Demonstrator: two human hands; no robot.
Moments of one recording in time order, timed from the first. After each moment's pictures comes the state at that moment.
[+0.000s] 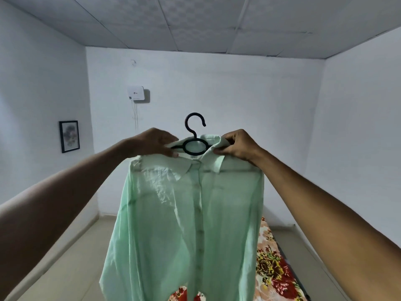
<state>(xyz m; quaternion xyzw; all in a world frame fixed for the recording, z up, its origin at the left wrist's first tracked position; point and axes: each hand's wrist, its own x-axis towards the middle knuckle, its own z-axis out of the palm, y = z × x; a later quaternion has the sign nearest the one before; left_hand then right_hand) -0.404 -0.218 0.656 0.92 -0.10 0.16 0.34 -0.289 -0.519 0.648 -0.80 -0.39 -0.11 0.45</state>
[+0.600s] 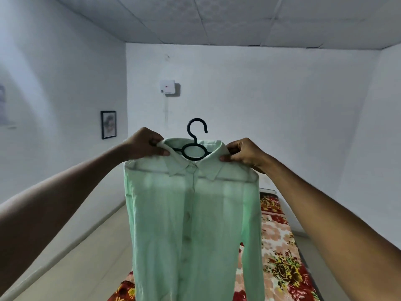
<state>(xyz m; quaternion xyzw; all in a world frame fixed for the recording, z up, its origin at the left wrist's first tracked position) -0.474 -0.187 0.624 0.92 0.00 0.25 0.29 -0.298 -0.500 0.625 -0.77 -0.42 0.05 0.47</state>
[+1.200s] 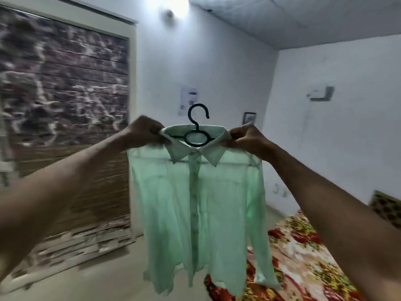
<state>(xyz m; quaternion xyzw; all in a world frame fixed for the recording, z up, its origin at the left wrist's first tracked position) -0.972 -0.133 0.599 0.84 0.31 0.37 0.24 -0.634 -0.268 0.621 -0.58 -0.68 0.17 0.42</state>
